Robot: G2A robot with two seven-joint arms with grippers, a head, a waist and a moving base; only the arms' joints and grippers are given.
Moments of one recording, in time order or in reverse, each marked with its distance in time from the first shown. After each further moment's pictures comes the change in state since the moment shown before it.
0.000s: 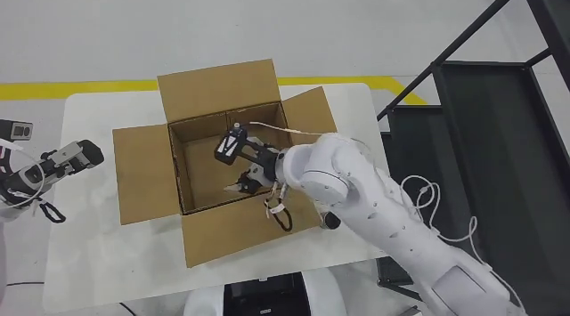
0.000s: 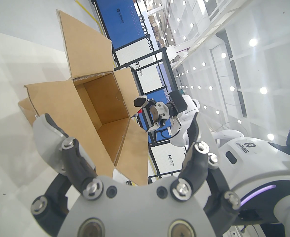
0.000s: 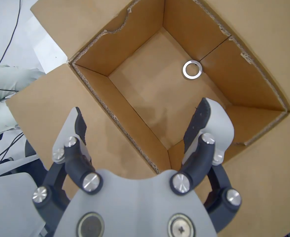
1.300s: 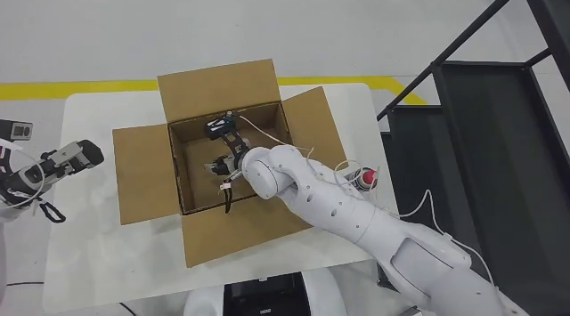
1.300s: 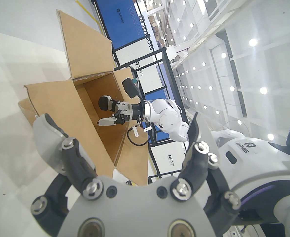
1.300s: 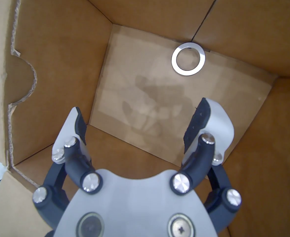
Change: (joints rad) left arm 0.000 0.000 0.000 0.000 0.000 0.000 0.000; right arm 0.137 -0.161 -0.242 0.452 0.100 0.522 -0.342
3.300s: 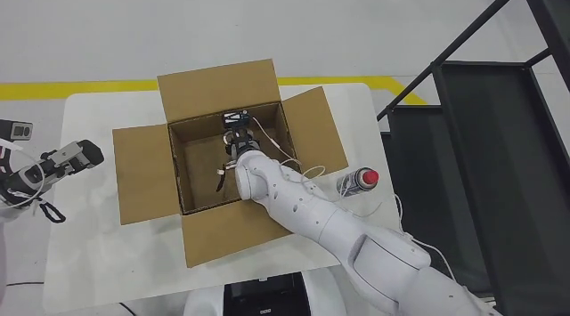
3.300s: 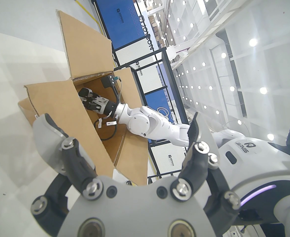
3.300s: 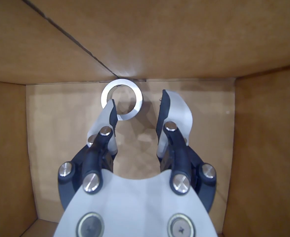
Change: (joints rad) left arm 0.000 0.000 0.000 0.000 0.000 0.000 0.000; right arm 0.040 -0.261 0.006 0.593 0.011 0.182 -0.553
